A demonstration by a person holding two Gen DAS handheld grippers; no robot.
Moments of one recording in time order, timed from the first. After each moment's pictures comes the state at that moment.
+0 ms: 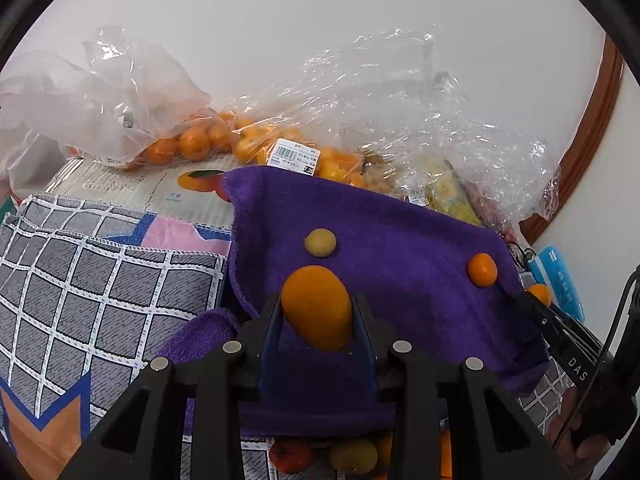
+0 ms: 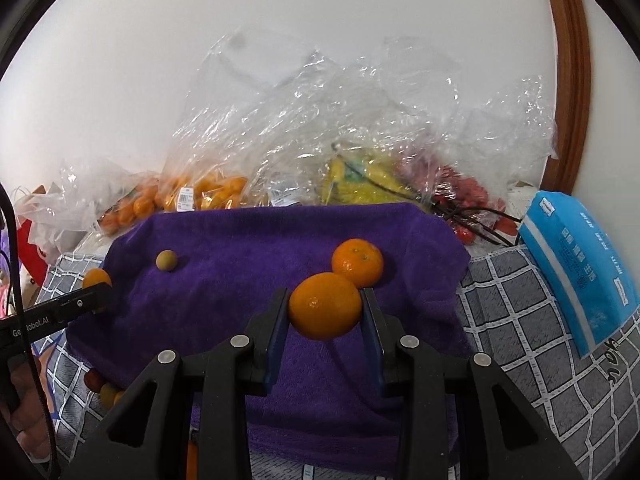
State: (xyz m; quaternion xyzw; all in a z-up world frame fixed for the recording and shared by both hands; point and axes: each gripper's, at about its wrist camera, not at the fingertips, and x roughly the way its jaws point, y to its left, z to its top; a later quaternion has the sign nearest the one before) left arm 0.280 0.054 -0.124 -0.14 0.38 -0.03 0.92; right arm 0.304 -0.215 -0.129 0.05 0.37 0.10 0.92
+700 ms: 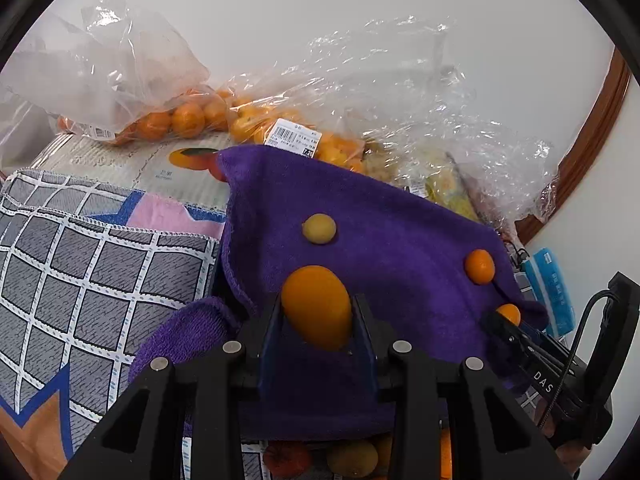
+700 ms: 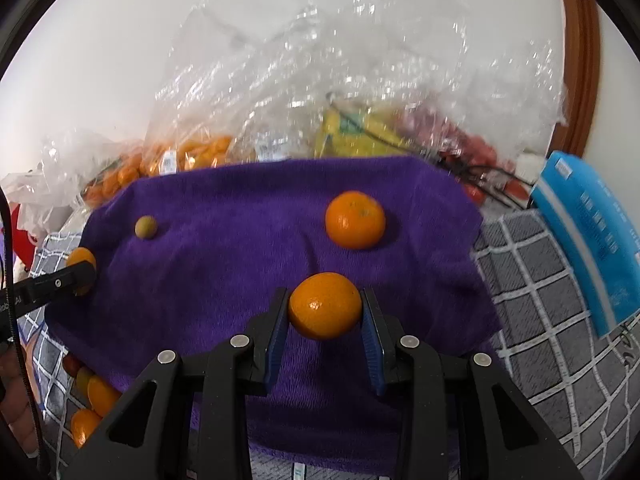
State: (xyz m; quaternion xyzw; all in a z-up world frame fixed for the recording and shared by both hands) left arm 0.288 0.055 -0.138 -0.17 0.40 -0.05 0.90; right arm 0.317 -0.210 -0.165 0.04 0.44 0.10 0.89
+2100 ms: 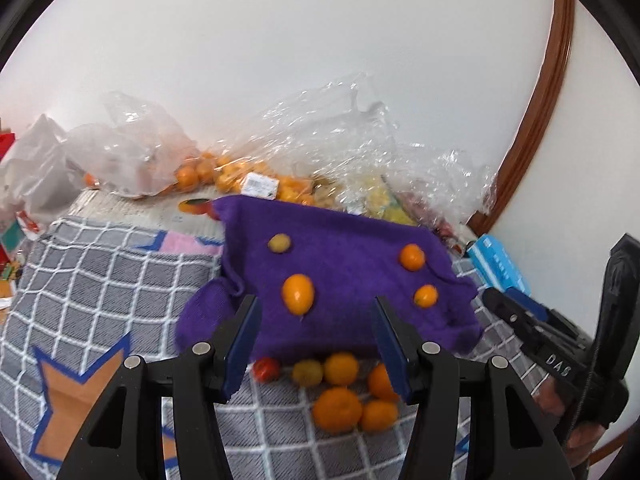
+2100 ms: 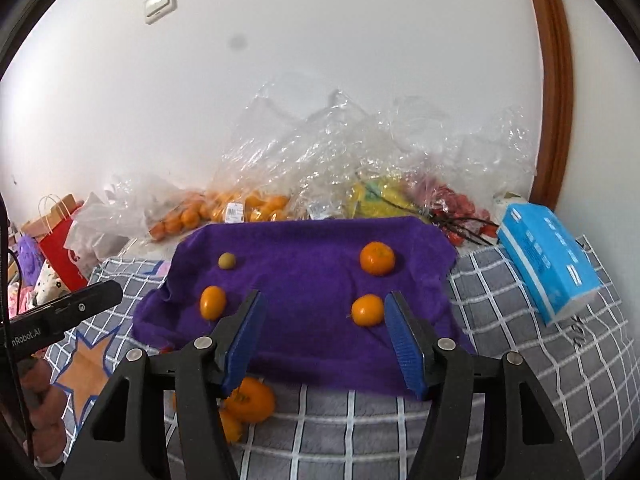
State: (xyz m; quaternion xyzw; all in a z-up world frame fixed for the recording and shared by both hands) left arm 0.188 0.048 -0.064 -0.12 0.34 -0.08 0.93; right arm 0.222 -0.209 -0.067 0.06 0.36 0.11 0.93
